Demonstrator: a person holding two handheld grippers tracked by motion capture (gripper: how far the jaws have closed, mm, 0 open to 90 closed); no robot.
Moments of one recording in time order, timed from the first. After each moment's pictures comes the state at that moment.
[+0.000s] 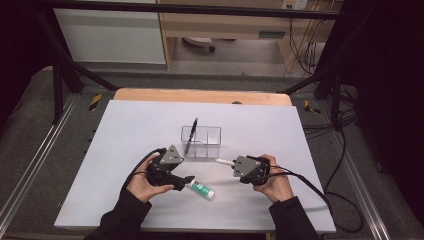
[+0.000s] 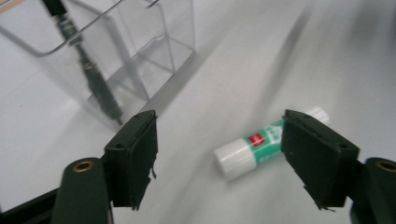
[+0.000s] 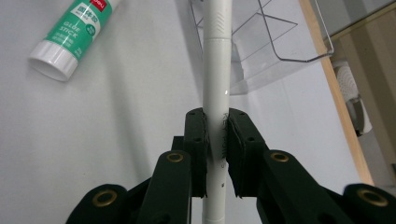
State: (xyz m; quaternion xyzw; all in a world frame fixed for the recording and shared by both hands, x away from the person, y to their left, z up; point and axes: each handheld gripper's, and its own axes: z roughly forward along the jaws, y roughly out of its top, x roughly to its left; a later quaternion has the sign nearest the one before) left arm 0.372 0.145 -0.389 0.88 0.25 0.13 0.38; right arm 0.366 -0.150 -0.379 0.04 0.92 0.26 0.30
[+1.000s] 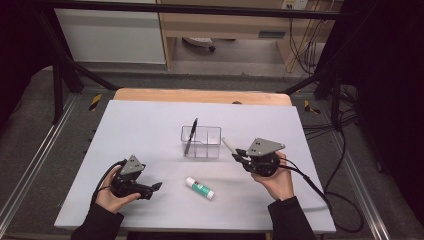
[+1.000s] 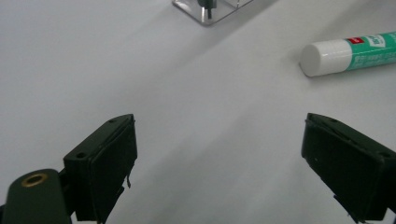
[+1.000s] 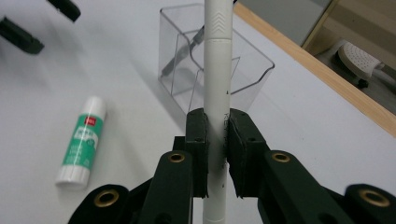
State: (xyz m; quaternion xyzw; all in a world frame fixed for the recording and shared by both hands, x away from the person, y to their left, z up) left arm 0.354 0.238 -0.430 0.84 0.35 0.16 0.38; right arm 0.376 -0.169 -0.360 0.23 0.84 0.43 0.23
